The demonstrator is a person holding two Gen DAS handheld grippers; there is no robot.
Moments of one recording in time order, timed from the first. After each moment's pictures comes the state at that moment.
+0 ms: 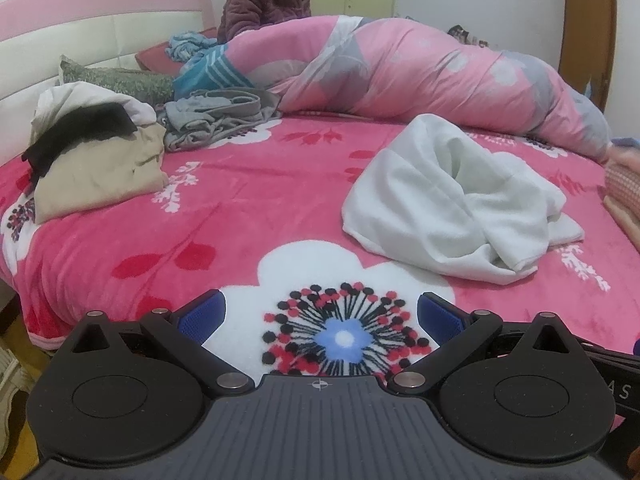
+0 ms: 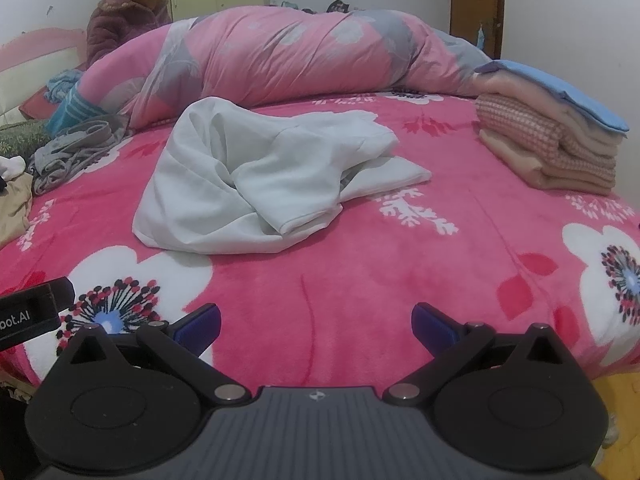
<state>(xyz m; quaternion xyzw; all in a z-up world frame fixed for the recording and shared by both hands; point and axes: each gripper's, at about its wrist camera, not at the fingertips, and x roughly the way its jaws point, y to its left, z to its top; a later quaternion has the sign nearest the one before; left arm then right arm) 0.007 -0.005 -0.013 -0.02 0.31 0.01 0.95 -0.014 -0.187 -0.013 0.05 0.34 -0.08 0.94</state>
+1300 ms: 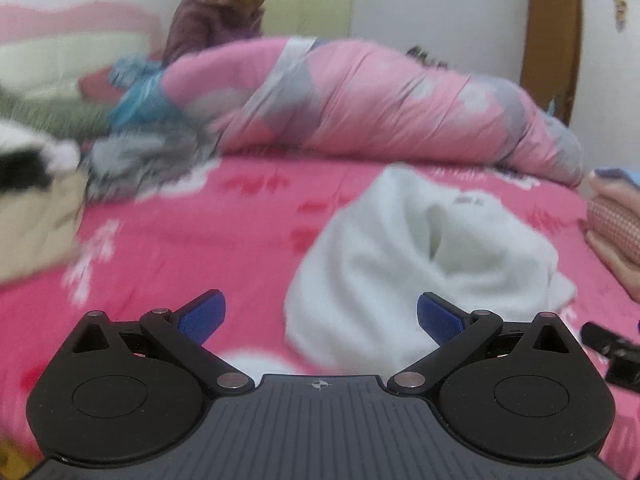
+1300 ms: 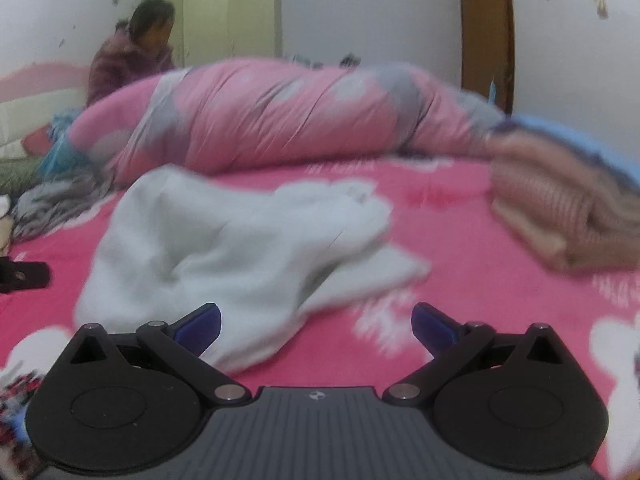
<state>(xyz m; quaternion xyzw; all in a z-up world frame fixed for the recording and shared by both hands) 0.121 -0.025 -0.007 -0.02 0.26 -0.06 0.96 0.075 -0.261 -0.018 0.03 0.24 -0.06 0.97</state>
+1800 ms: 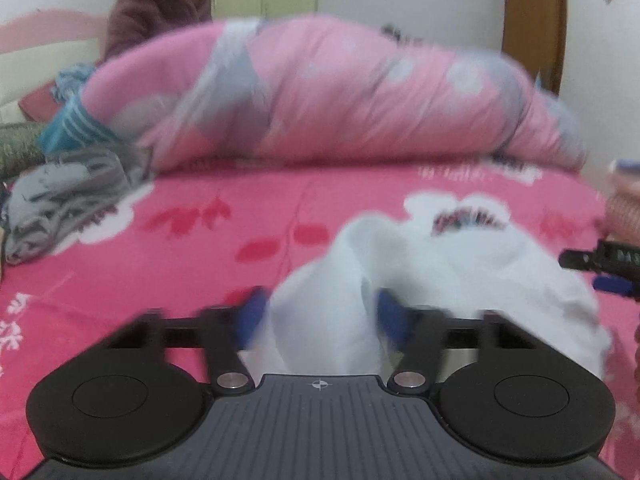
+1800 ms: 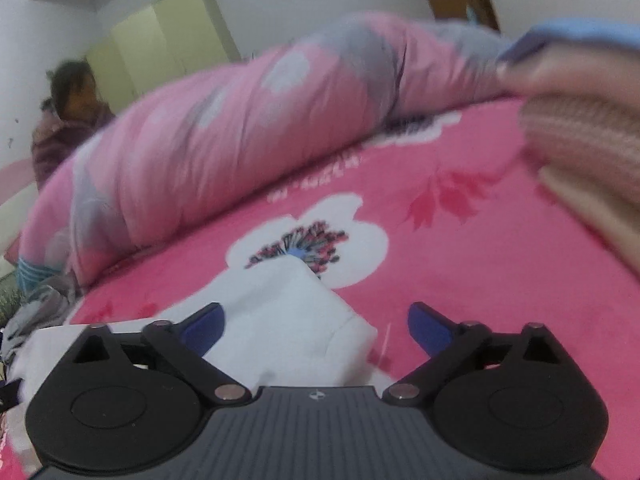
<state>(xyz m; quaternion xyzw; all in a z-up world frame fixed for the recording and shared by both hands) 0.256 -0.078 -0.028 0.00 0.30 -0.08 0.95 0.286 -0.387 -0.052 0.20 0.29 -0.02 0.94</state>
